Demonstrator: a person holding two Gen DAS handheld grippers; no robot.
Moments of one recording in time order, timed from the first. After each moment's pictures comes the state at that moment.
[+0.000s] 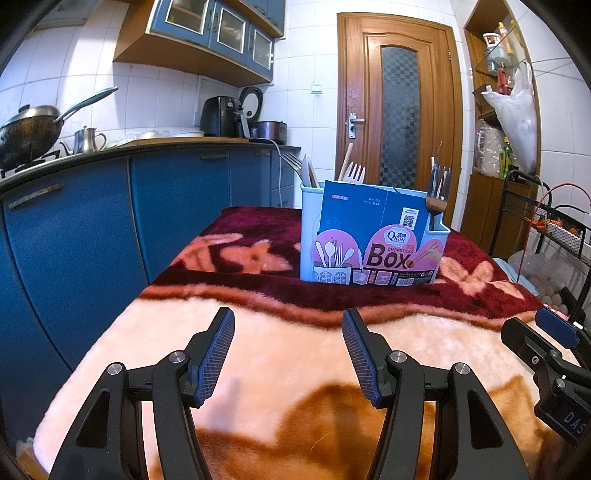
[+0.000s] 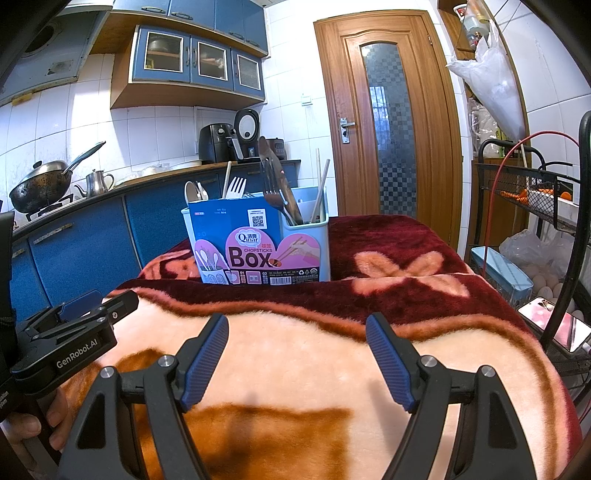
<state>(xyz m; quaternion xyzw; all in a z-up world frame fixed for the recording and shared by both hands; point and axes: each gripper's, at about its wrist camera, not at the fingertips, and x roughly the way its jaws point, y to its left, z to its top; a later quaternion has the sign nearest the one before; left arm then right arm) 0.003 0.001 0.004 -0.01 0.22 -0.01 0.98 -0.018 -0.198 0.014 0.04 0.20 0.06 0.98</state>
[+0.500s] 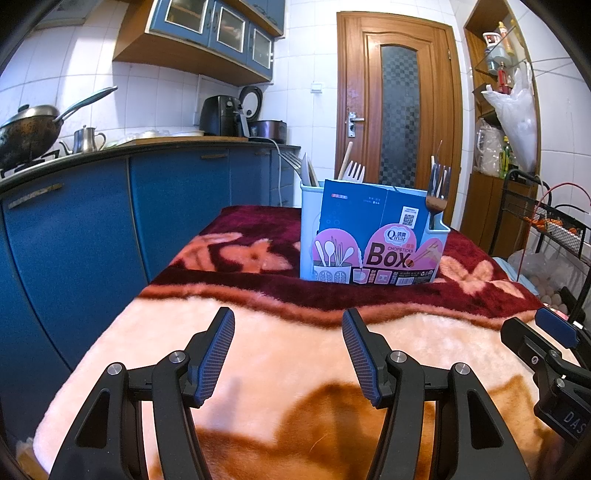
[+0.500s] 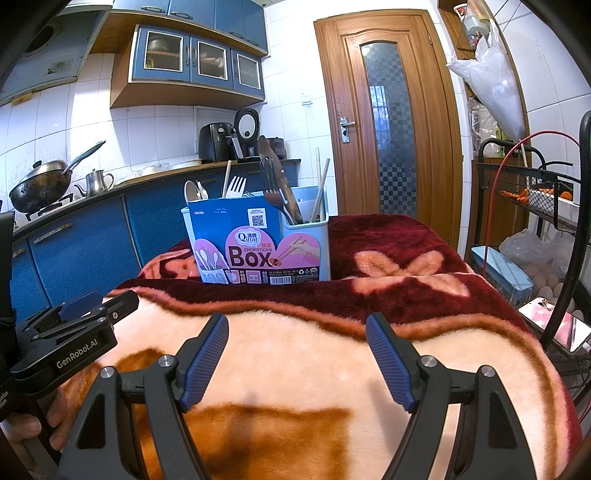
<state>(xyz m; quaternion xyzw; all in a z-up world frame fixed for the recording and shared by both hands) 0.003 0.001 0.003 -0.01 0.22 -0.01 0.98 -0.018 -0.198 0.014 0.04 0.20 0.06 0.98</state>
